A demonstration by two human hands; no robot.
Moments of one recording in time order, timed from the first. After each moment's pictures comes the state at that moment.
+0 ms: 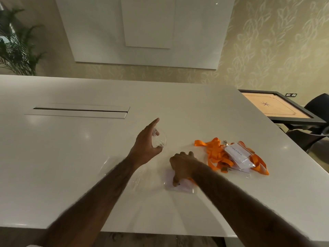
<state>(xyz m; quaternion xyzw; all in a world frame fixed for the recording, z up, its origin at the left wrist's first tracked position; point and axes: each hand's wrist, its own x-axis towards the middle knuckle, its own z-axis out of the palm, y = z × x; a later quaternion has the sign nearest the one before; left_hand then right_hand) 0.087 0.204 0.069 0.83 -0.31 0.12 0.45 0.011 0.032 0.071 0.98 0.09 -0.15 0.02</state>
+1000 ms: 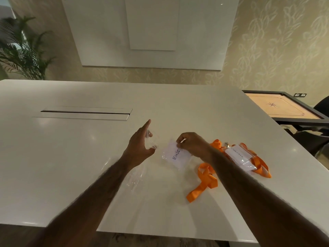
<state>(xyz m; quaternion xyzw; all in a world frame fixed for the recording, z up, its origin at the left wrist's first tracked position) 0.089 0.221 0.071 0.86 -0.29 0.13 0.41 0.036 -0.020 0.108 0.88 -0.06 -0.03 -0.47</state>
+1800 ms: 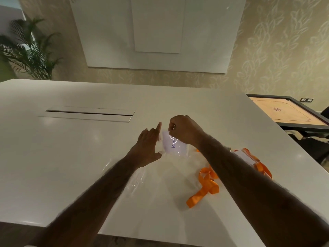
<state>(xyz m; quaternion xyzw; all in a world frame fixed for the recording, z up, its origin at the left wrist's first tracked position) 0.100 0.206 0.072 0.89 -0.36 0.16 0.21 0.063 0.014 0.171 0.97 0.06 0.09 -0.20</state>
